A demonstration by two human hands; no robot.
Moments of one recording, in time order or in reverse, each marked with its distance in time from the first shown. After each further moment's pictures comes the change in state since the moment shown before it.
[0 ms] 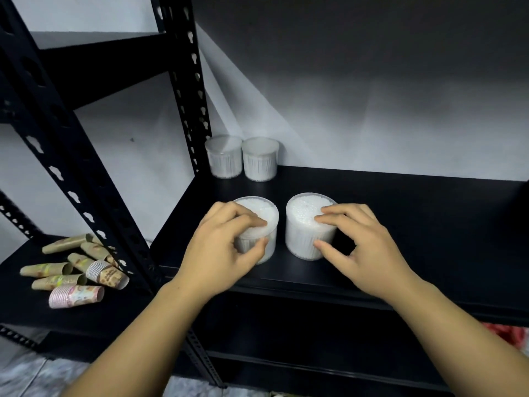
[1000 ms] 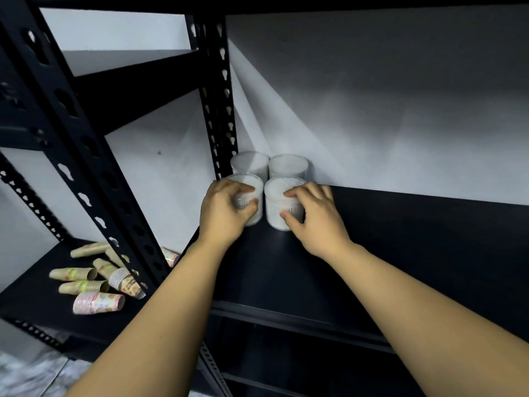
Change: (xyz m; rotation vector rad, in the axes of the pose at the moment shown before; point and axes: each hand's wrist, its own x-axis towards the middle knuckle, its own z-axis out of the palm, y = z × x) left_hand 0.085 -0.113 0.023 0.028 0.168 -0.348; right_hand 0.133 -0.002 0.107 -0.009 -0.008 0.078
